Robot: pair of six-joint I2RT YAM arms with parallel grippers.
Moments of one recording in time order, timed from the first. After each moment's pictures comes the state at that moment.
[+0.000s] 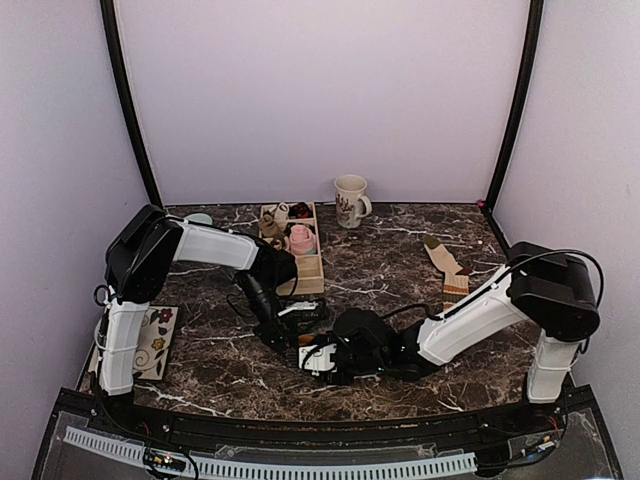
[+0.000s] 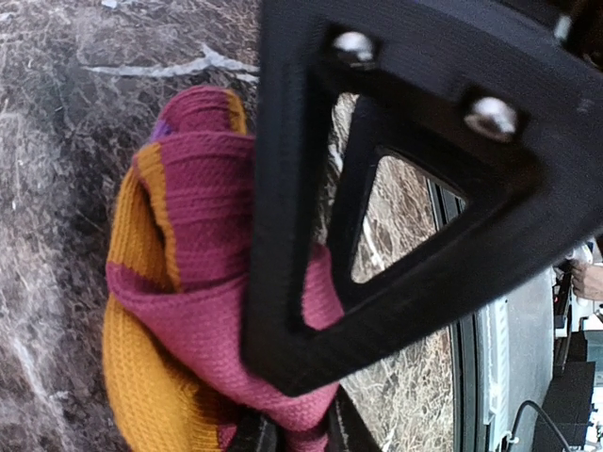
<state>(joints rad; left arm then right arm) -0.72 2.22 1.50 -1.10 0.83 0.94 1.22 1.87 0.82 0.41 0.05 -0.61</state>
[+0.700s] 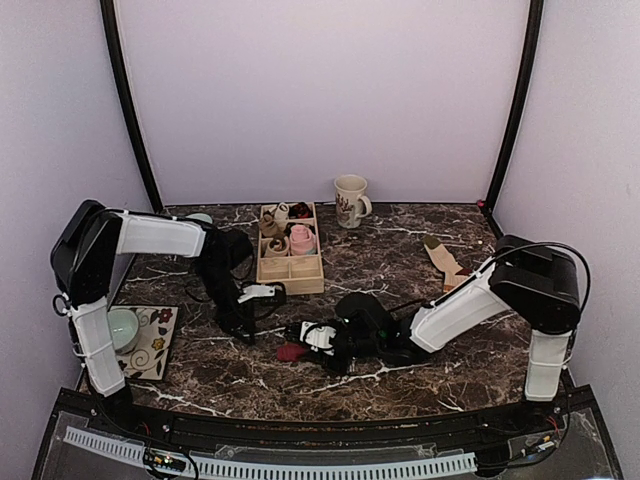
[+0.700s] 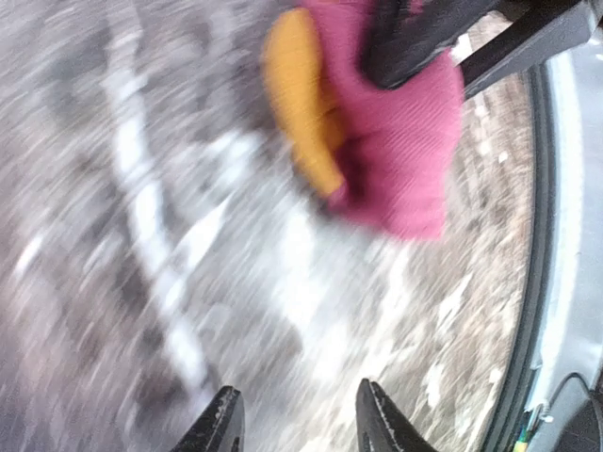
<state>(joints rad) -0.57 1.95 1.27 -1.01 0.56 0.85 1.13 1.95 0.85 0.46 -0.17 -0.38</state>
